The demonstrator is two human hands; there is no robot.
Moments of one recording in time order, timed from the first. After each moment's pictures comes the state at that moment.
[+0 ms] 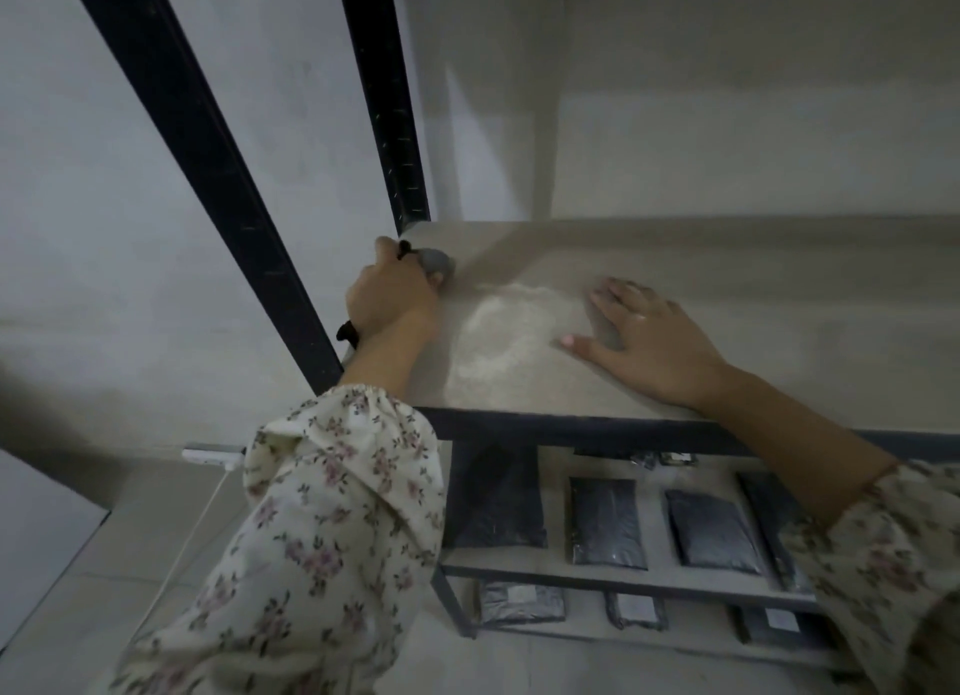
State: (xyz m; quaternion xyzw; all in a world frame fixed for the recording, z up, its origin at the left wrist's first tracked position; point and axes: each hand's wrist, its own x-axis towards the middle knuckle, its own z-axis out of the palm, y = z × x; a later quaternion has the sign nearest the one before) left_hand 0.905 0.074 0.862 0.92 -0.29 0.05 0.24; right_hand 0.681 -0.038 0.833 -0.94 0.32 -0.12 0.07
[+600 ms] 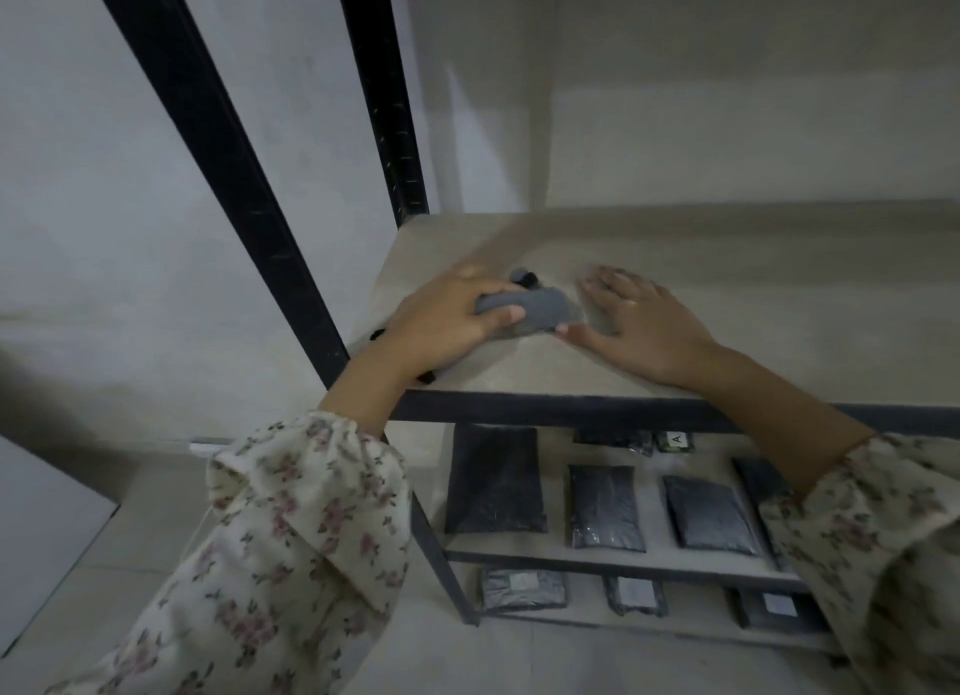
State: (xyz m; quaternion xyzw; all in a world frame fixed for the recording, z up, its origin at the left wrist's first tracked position) left_hand 0.868 0.103 0.863 0.72 -0.63 -0.09 0.26; right_hand 0.678 -0.031 0.834 -0.94 0.30 -0.11 0.08
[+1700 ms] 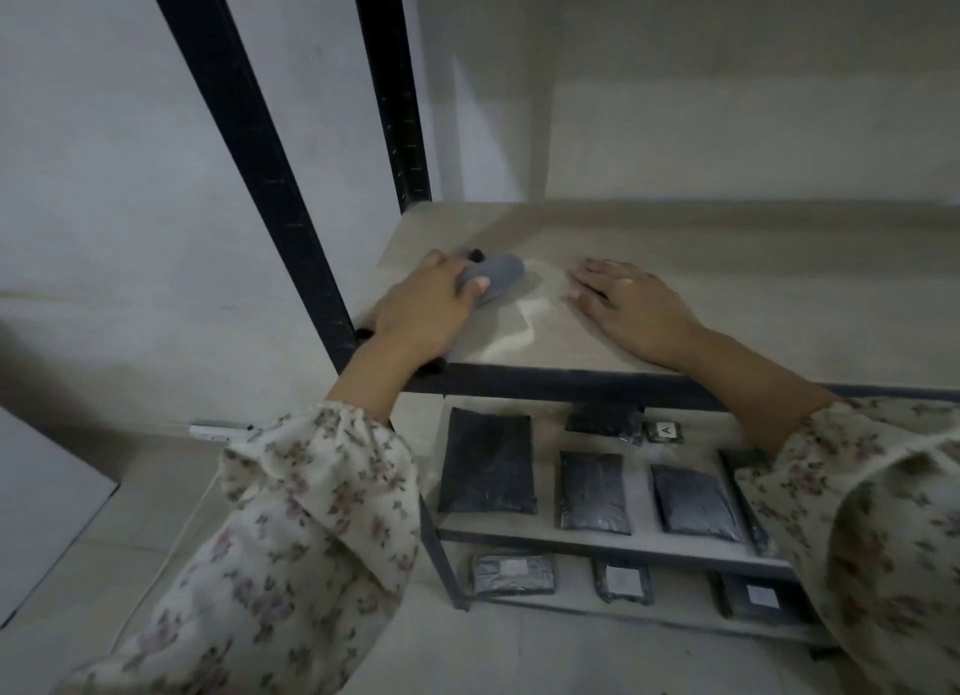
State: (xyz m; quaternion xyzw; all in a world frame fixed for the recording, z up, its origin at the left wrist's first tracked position) left_hand 0.845 0.126 0.874 0.84 -0.49 -0.03 0.23; right_hand 0.674 -0.034 0.838 -0.95 0.27 -0.14 0.10
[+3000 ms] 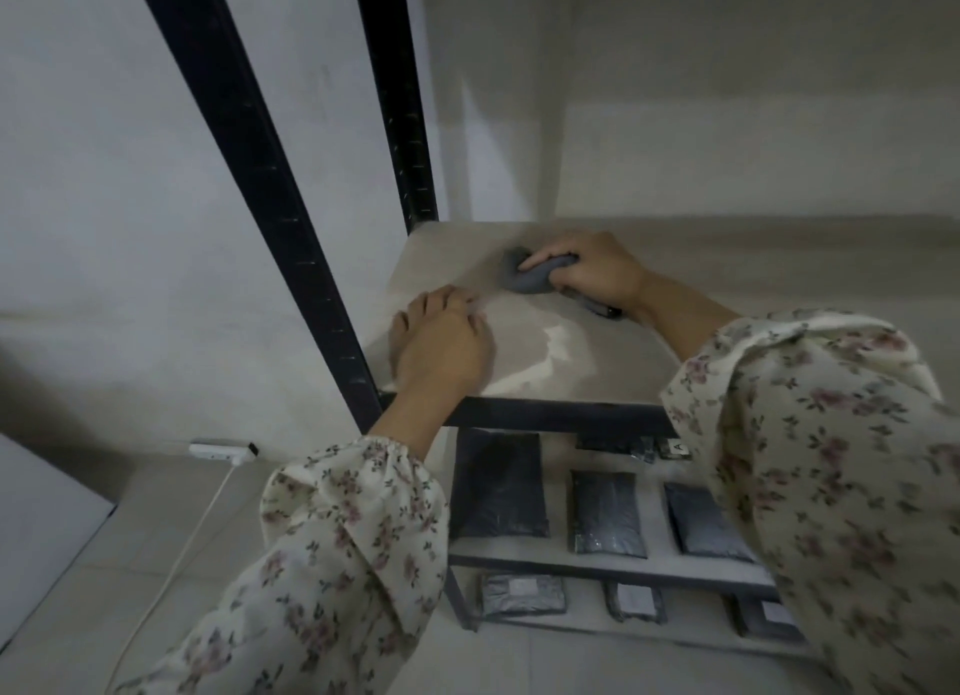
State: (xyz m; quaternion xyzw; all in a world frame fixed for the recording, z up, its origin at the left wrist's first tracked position) left_hand 0.853 0.114 0.839 0.87 -0.44 0.05 0.22; right_hand 0.748 -0.058 0.870 -0.88 0.25 -0.17 0.36
